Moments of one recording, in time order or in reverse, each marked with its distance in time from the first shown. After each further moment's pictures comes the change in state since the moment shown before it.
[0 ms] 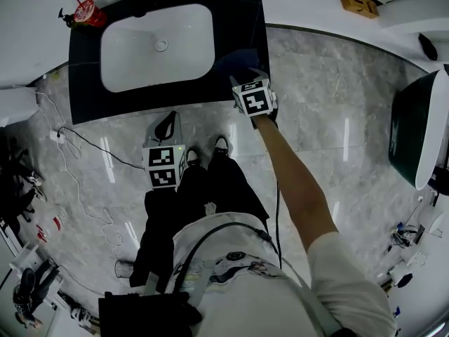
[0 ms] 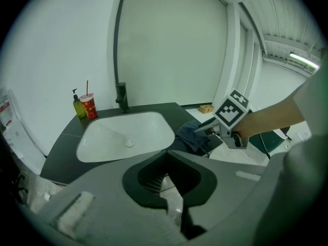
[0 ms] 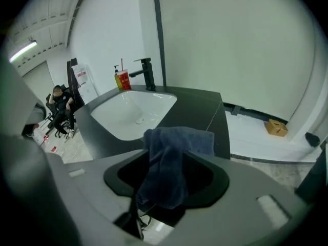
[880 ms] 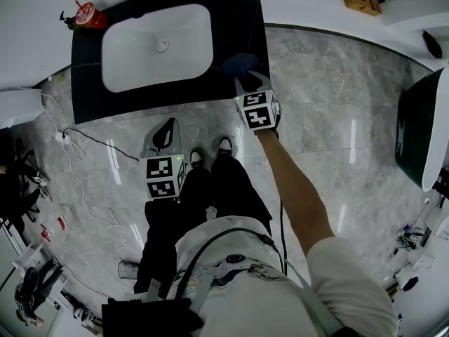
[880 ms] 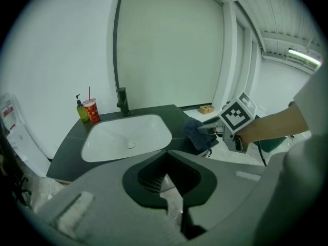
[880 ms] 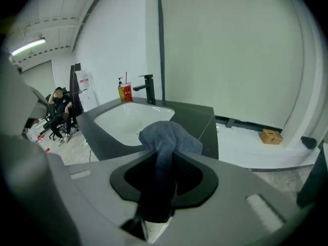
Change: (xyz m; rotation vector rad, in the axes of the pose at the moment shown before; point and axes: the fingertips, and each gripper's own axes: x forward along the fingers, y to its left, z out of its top) left arm -0.025 -0.013 0.001 0.021 -0.022 0.027; right arm -0.035 0.005 0.004 -0.024 -0.147 -0.043
